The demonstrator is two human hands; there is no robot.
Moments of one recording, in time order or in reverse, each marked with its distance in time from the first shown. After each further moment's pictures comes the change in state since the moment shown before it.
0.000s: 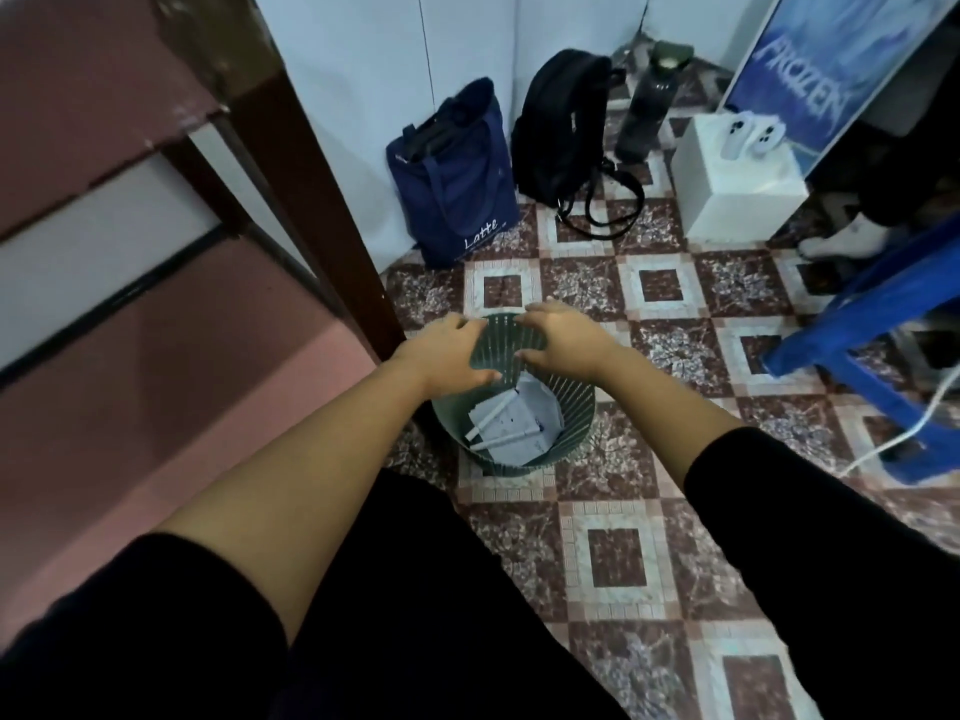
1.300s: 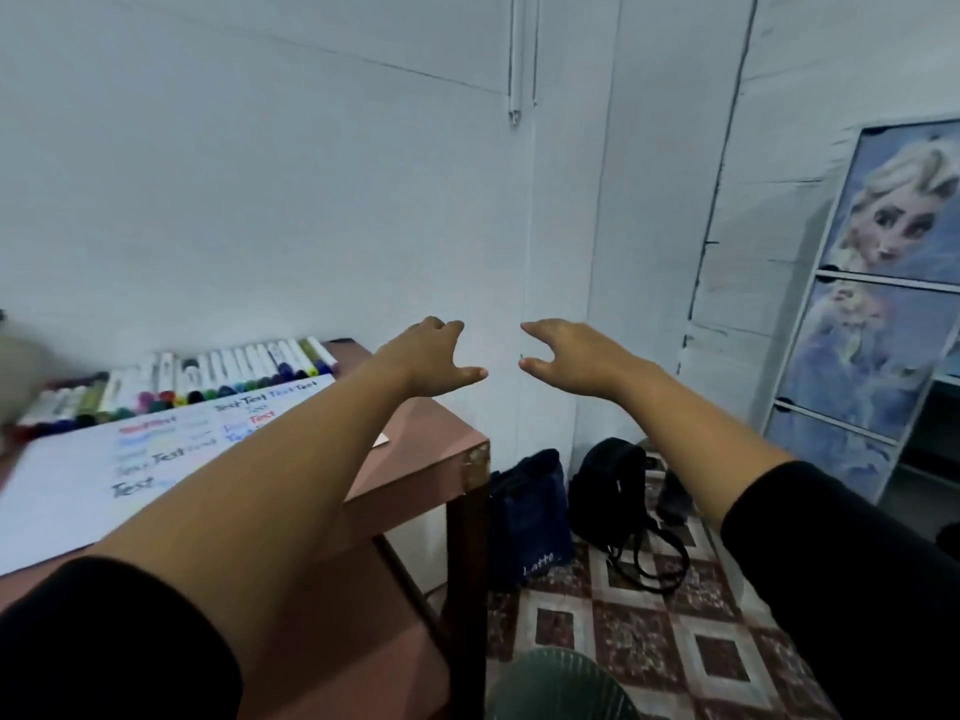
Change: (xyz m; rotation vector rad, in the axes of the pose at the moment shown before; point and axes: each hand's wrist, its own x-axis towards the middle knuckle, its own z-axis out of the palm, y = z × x) left_hand -0.179 -0.007 -0.319 0.102 0.728 -0.144; right_hand -0.052 -0.199 -0.324 -0.213 0.498 -0.269
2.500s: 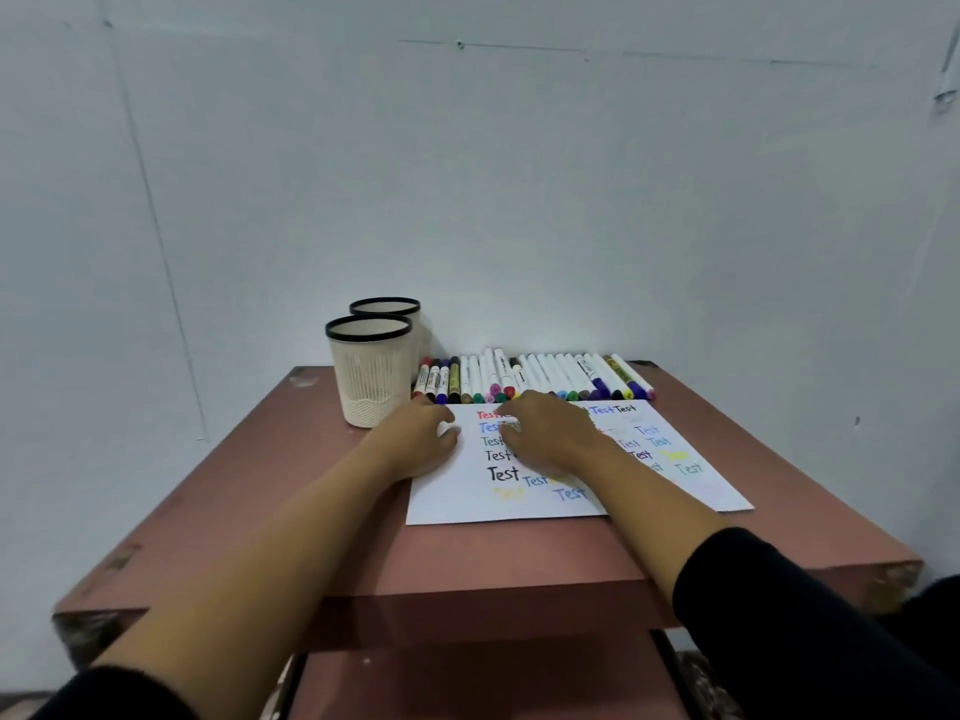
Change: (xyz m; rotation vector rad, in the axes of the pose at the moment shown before) left_hand -0.190 -0.273 -0.020 0.019 0.074 -0.577; right_hand 0.100 -0.312 0.143 0.137 -0.103 -0.509
